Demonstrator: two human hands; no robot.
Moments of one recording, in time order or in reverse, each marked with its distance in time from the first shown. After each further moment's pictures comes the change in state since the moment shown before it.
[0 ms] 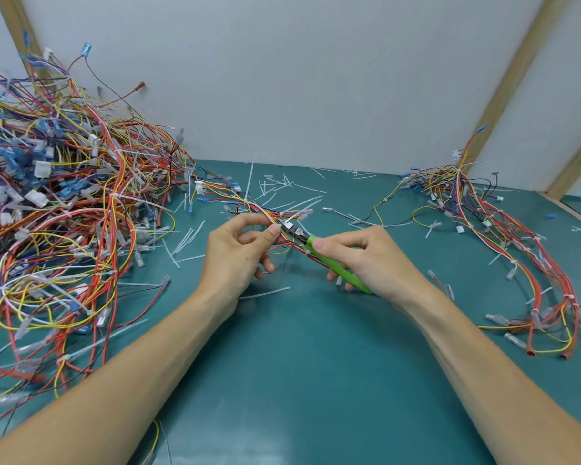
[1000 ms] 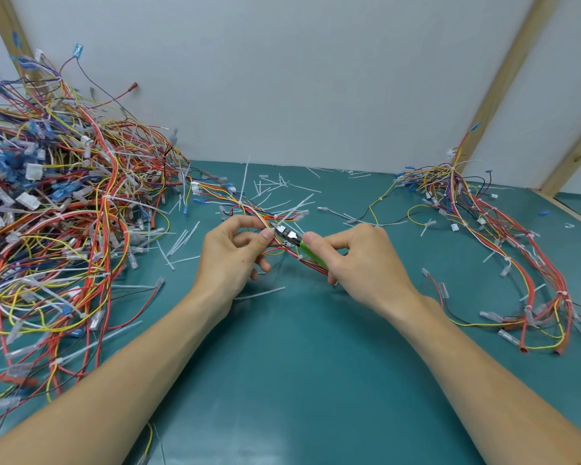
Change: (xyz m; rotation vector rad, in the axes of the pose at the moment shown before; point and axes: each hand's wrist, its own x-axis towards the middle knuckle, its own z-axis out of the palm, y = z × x) left_hand 0.001 -0.005 -0.001 0.047 -0.010 0.026; right_hand 0.000 0.005 0.010 -0.443 0.221 -0.195
